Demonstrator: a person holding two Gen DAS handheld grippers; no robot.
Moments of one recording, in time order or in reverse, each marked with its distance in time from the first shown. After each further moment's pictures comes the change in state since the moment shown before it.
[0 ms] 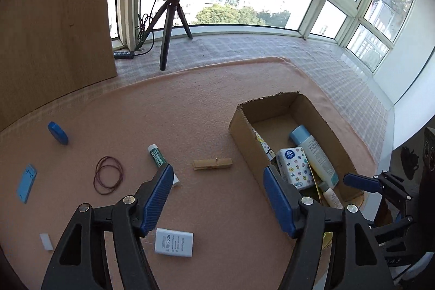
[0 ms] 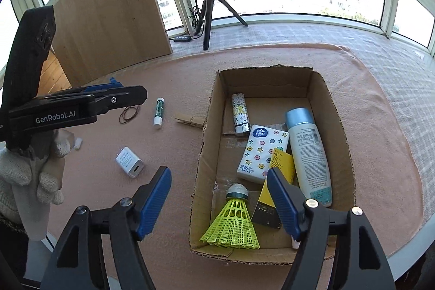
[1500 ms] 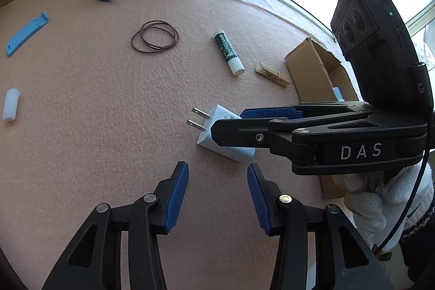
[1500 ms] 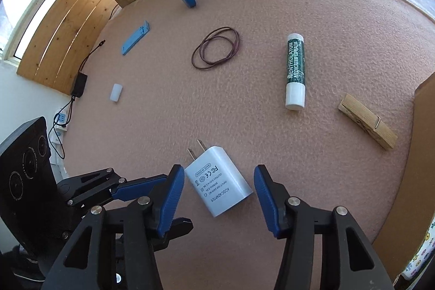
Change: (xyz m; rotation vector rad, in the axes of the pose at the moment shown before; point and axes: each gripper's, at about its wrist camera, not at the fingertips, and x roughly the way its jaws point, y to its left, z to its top) left arm 0.029 0.084 -0.123 -0.329 0.154 -0.101; right arm 0.167 0.122 0.036 -0.185 0.481 0.354
